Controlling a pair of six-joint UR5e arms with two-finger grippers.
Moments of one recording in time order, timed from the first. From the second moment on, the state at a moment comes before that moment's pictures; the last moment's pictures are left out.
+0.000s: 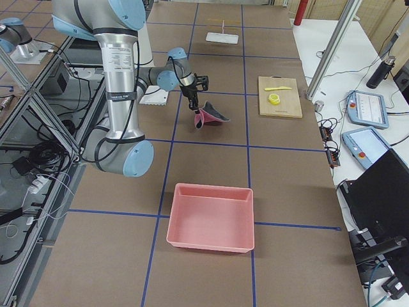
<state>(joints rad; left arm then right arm) -1.59 -1.75 -1.55 -1.37 -2.31 0.03 0.35 -1.52 2.29 -1.67 1.51 1.27</state>
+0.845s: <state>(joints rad) -1.59 -1.74 -1.55 -1.37 -2.36 0.03 0.39 -1.74 2.16 -1.20 1.54 1.21</state>
